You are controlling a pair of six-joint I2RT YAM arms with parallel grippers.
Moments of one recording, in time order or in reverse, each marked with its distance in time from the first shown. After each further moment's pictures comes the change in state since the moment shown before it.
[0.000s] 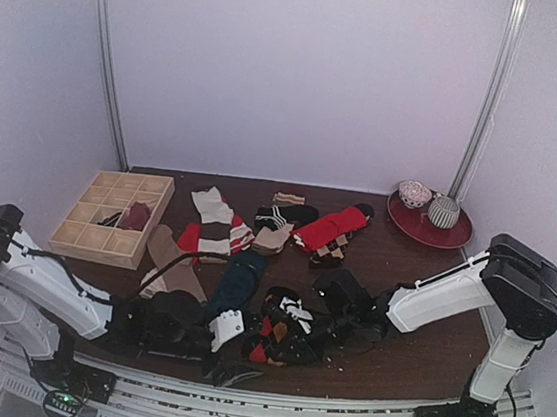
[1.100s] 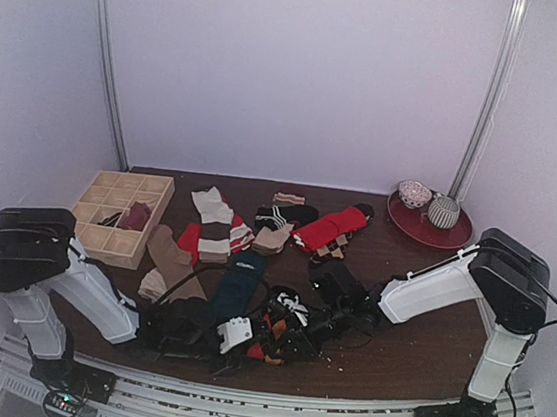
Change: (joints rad) left arm 0.074 0.264 0.001 0.200 -0.015 0.116; right arm -0.034 0.066 0.076 -0.069 -0.106 0.058
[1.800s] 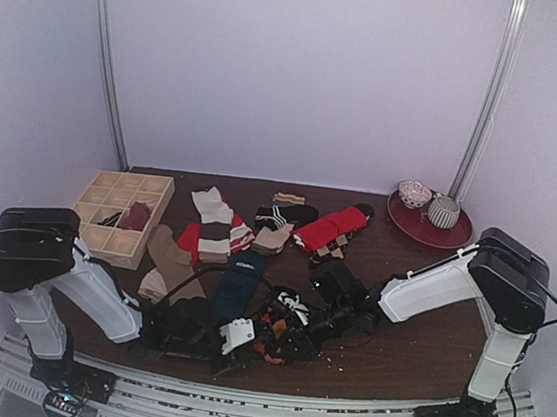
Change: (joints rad) left arm 0.003 0.024 0.018 -0.016 0.053 -0.020; right arm -0.006 0.005 0.004 -0.007 -0.009 0.008
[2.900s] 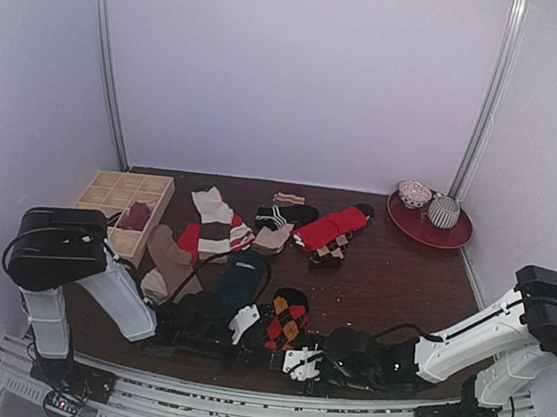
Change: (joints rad) left arm 0.055 0.146 0.039 0.158 0.216 -0.385; right arm 0.387 -0.278 -0.350 0.338 0.914 -0.556
